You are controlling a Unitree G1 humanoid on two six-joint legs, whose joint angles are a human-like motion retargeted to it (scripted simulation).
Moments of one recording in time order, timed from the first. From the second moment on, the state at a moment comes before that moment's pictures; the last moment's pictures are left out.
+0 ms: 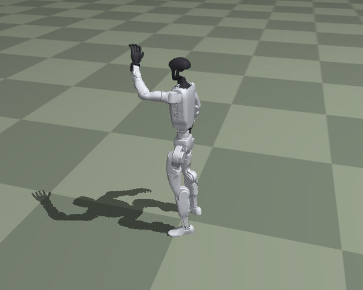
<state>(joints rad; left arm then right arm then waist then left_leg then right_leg) -1.63 0.73 -0.64 0.36 0.46 -0.11 0.54 0.14 -0.46 0.38 0.99 0.19 -0.03 0.03 -0.05 0.02 0.03 0.12 0.09 0.53 -0.02 -0.08 -0.25 0.06 -0.15 -0.39 0.04 -0.01 0.26</state>
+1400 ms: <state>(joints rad) -1.17 0.86 -0.28 0.26 0.15 -0.24 0.43 0.11 -0.44 0.30 0.96 0.14 -0.03 -0.04 -0.06 0.07 0.06 0.17 0.12 0.63 -0.01 -0.10 -0.25 0.05 -0.12 -0.30 0.06 -0.02 0.26</state>
